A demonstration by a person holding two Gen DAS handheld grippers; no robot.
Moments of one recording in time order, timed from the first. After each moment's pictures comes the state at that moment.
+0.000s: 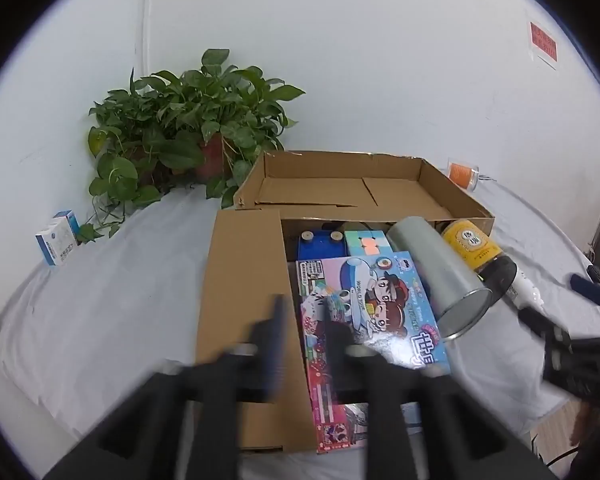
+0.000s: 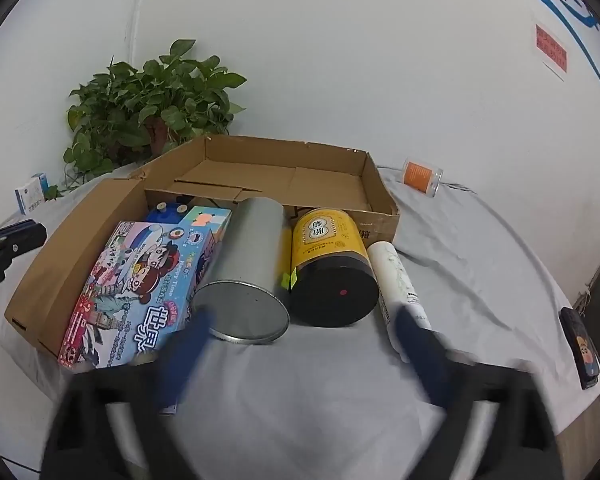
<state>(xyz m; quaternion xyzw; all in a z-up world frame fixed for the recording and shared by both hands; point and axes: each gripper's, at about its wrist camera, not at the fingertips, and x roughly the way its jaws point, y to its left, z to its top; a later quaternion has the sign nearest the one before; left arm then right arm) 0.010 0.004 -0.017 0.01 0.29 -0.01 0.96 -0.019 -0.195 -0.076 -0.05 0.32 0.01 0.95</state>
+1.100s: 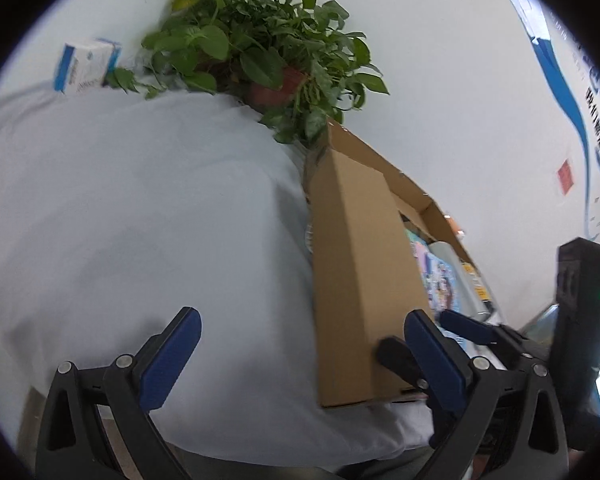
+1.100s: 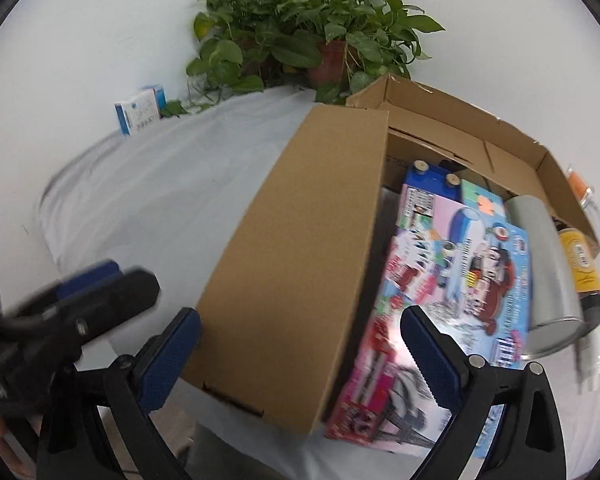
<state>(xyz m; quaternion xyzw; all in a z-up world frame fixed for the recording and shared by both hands) -0.011 0.180 -0.093 -0.27 0.32 -0.10 0.90 -0.024 0.062 -0.084 -0.08 0.43 0.19 0.88</state>
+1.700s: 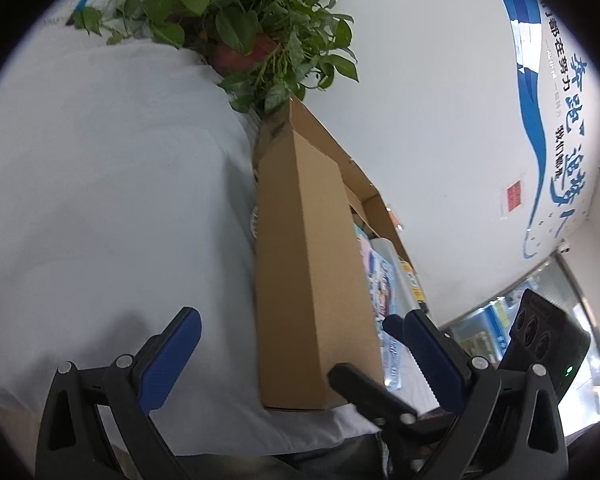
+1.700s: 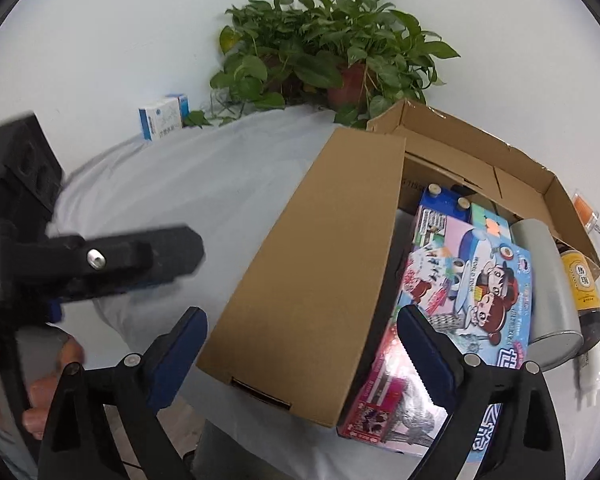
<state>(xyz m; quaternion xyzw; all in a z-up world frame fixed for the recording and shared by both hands) 0.019 0.188 -0.098 -0.35 0.34 -0.20 0.85 -0.025 0.059 -0.088 -0.11 0.40 0.21 0.89</state>
